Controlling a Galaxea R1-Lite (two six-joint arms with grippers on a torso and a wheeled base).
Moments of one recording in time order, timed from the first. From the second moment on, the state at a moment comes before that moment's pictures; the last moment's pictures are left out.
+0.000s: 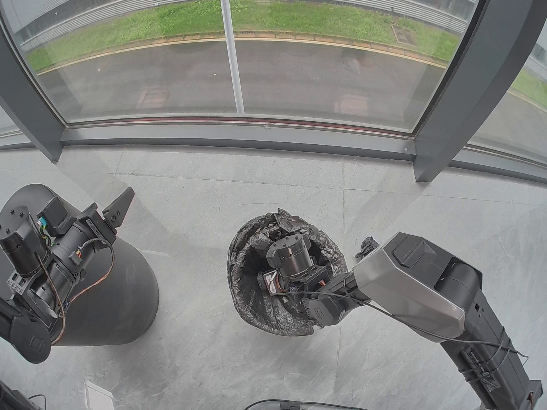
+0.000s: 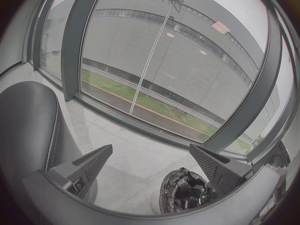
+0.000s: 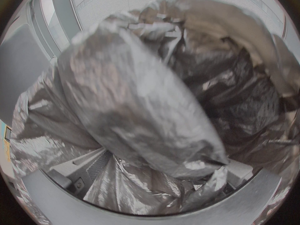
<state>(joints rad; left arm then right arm) -0.16 1.59 -0.32 -1.34 0.02 -0.36 0.71 2.66 -1.62 -0.51 -0.41 0.05</state>
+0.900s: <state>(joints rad) -0.16 1.60 -0.31 -1.34 0.01 -0.36 0.73 2.65 -1.62 -0.44 -0.41 0.07</state>
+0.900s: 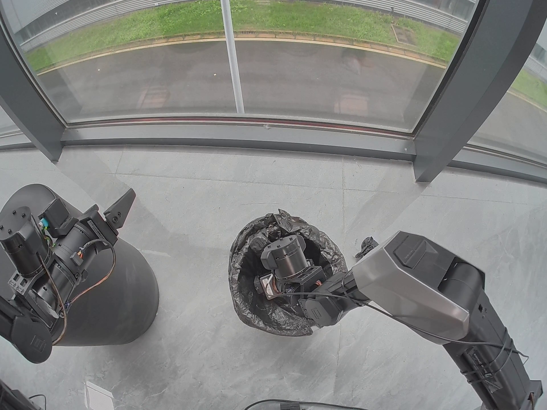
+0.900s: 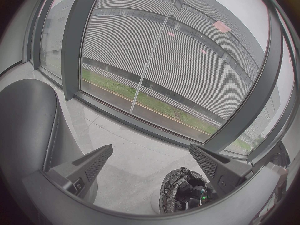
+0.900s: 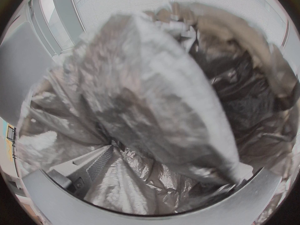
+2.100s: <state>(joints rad) -0.16 1.59 -0.32 -1.34 0.02 -0.37 0.80 2.32 -1.31 -0.50 -0.41 0.16</state>
